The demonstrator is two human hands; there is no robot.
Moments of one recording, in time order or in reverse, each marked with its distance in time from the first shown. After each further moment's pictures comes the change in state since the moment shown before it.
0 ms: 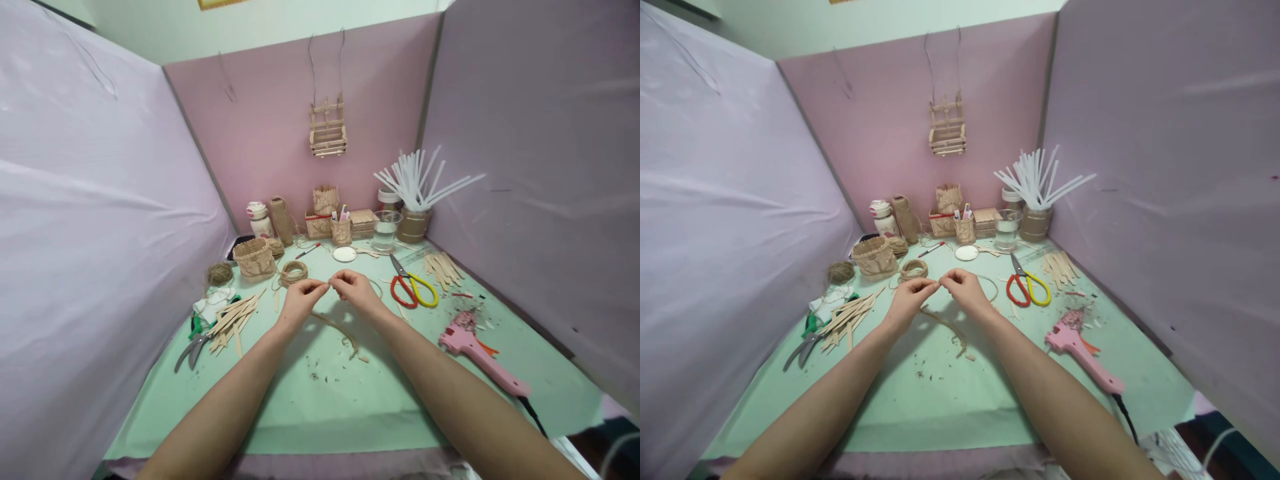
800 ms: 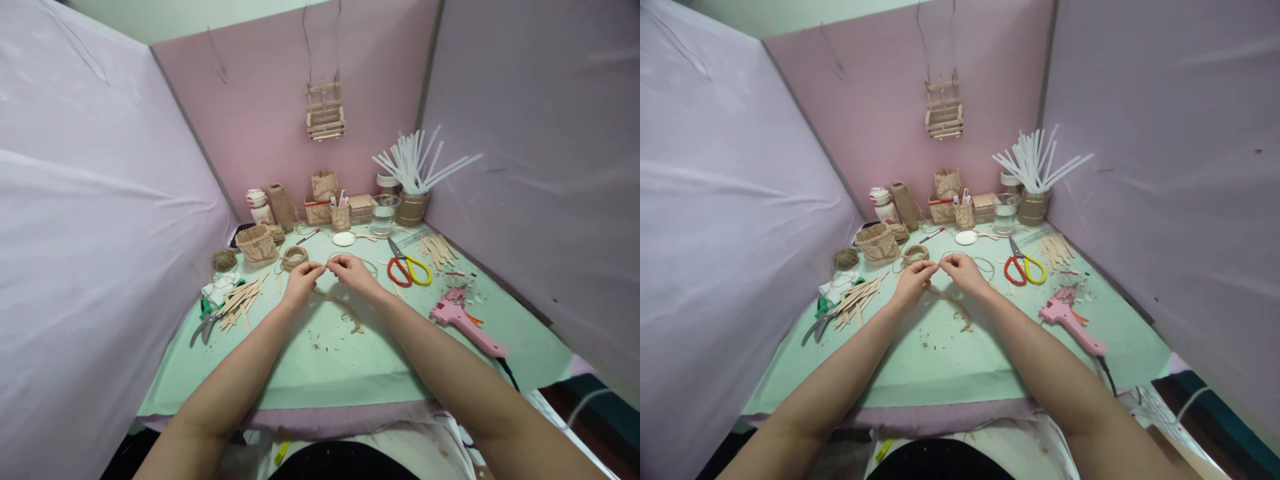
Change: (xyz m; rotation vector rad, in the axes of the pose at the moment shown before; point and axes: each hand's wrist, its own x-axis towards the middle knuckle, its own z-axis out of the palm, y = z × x) left_hand 0.003 -0.014 0.007 -0.264 0.026 -0.140; right_hand 0.000 0.003 -0.002 -0.095 -0.087 -0.082
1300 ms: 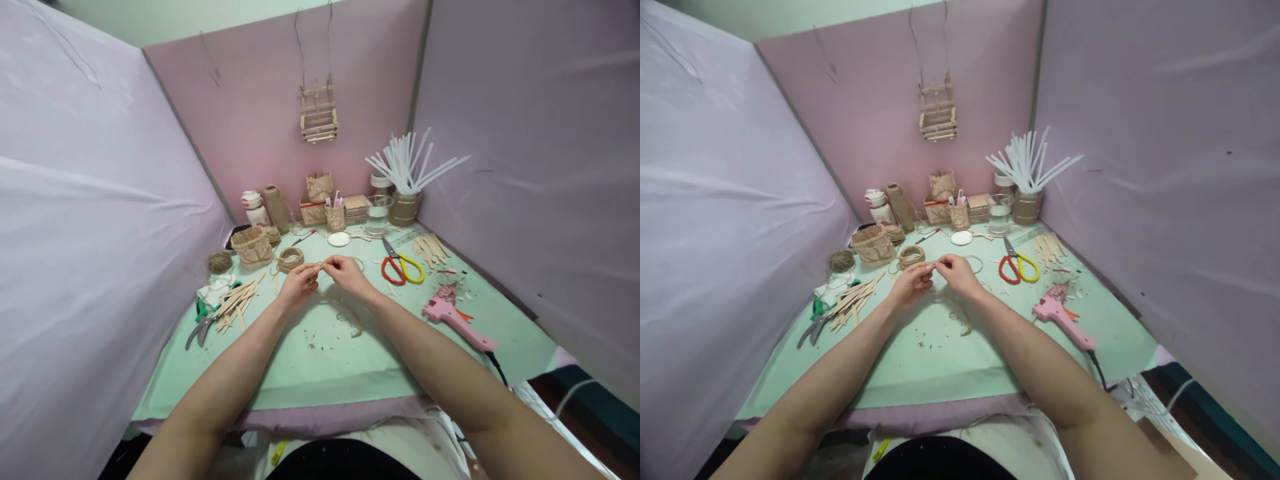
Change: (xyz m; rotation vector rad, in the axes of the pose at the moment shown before) left_hand 0.002 -0.001 0.000 -0.353 -0.172 -0.124; right_hand 0.001 0.010 0.004 -0.110 0.059 -0.067
